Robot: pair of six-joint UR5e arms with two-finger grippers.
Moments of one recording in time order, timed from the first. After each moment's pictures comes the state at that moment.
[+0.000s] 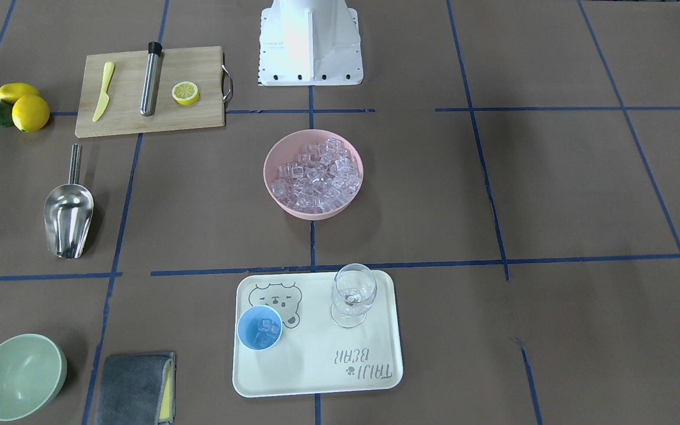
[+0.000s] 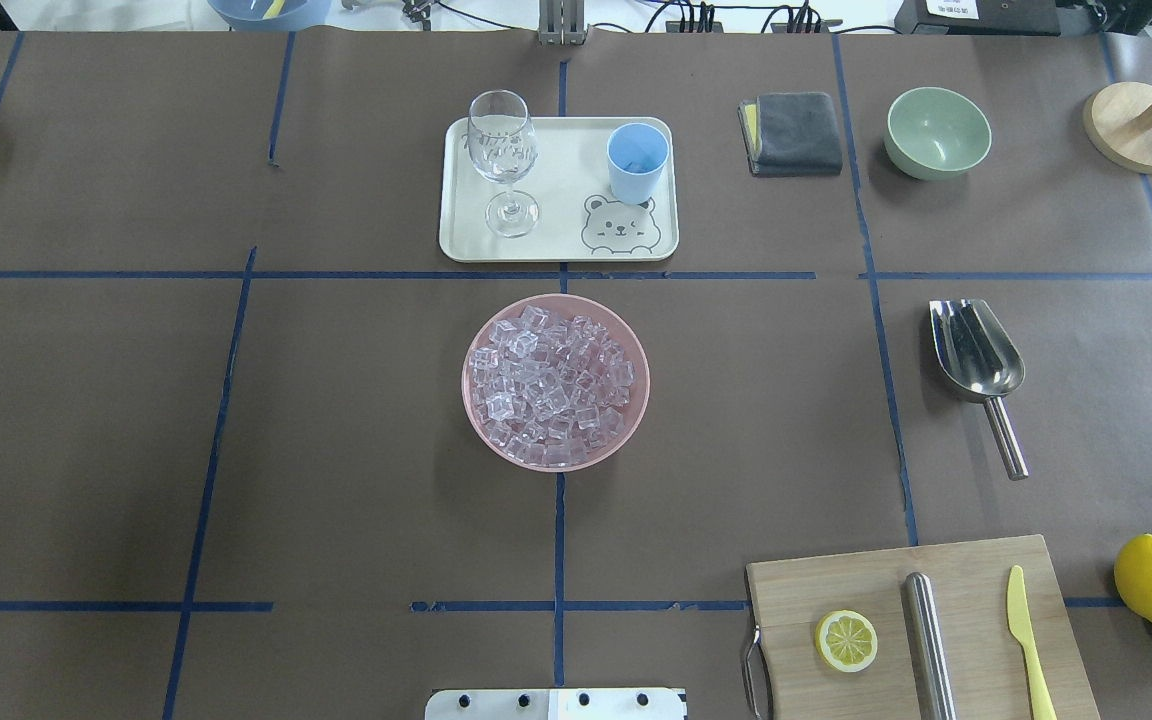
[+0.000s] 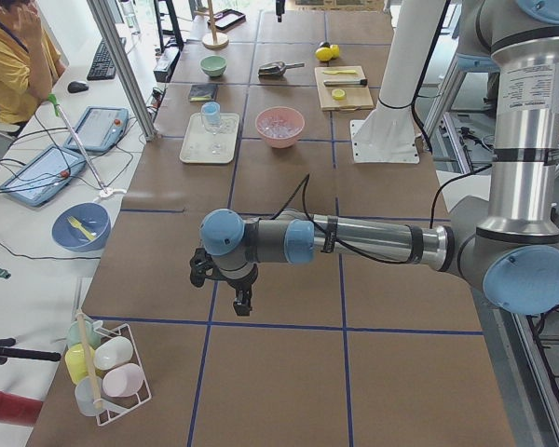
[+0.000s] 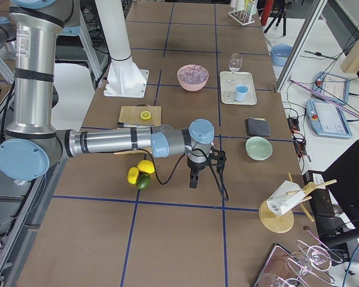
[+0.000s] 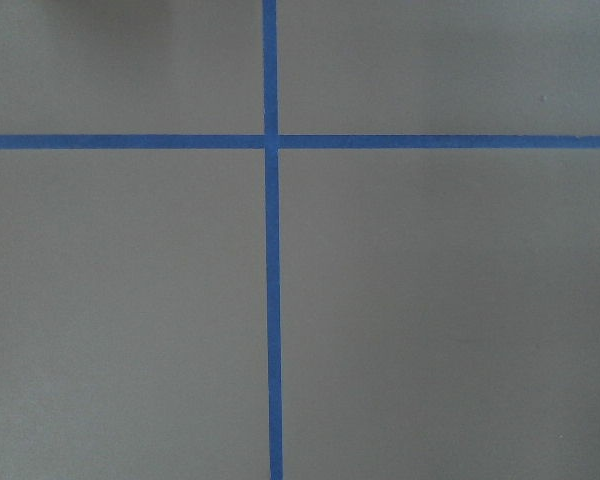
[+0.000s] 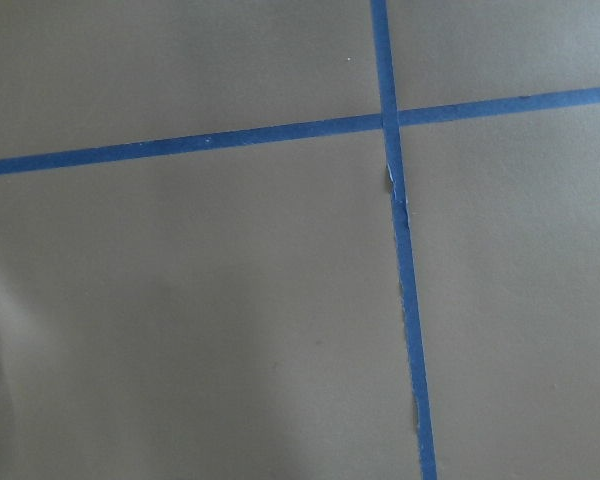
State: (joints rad) left arm -1.53 -1.55 -1.68 -1.45 -2.44 0.02; right arm 1.38 -1.70 1.78 -1.49 2.31 0.39
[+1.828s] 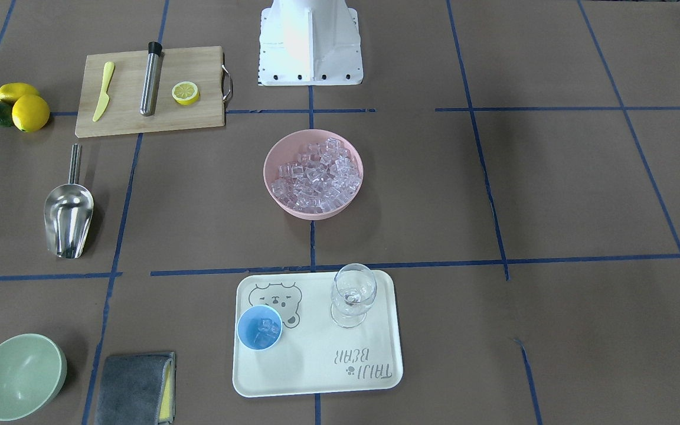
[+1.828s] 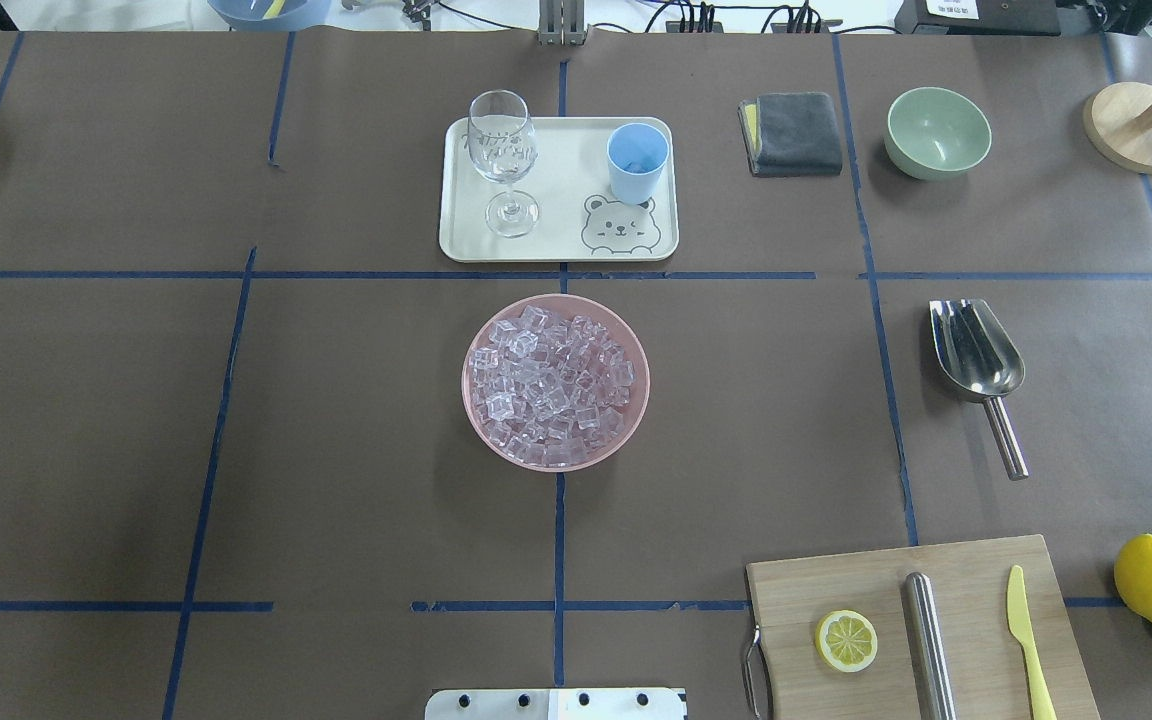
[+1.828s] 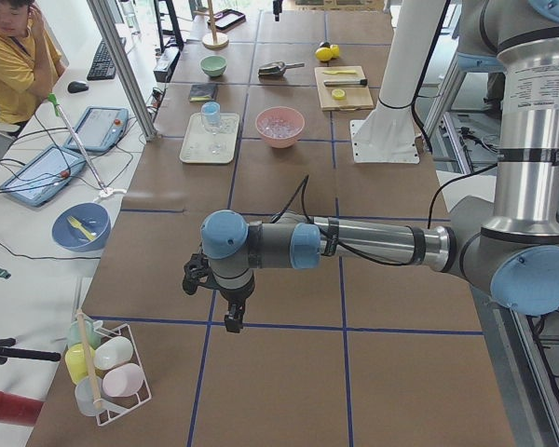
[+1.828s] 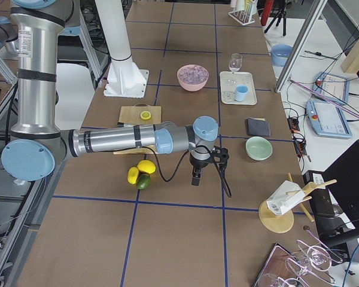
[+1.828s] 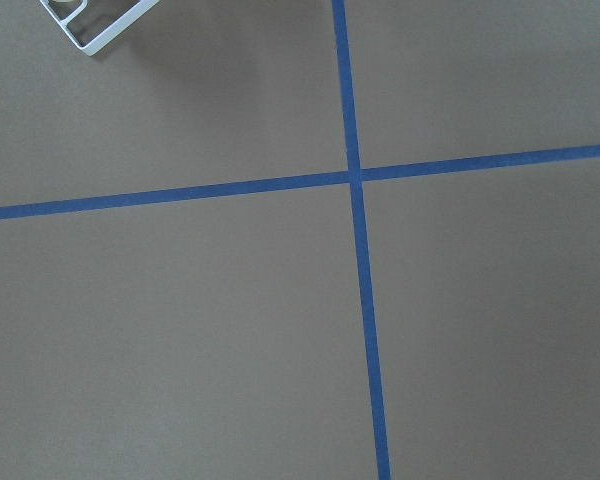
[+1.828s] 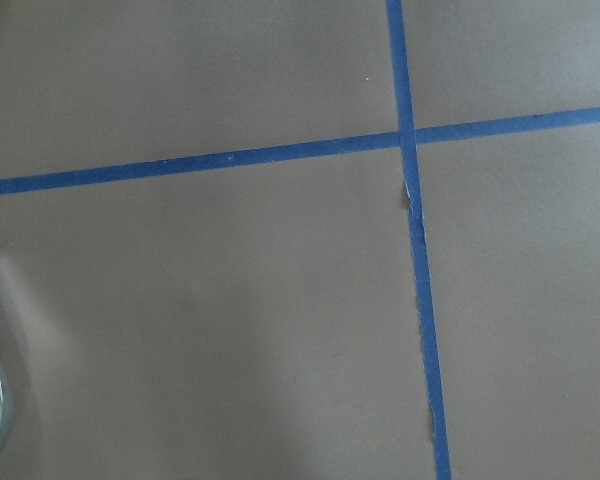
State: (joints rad) left arm -1.60 -1.55 -1.67 -1.47 -2.34 0.13; right arm 1.39 -1.66 1.78 -1.53 2.31 0.38
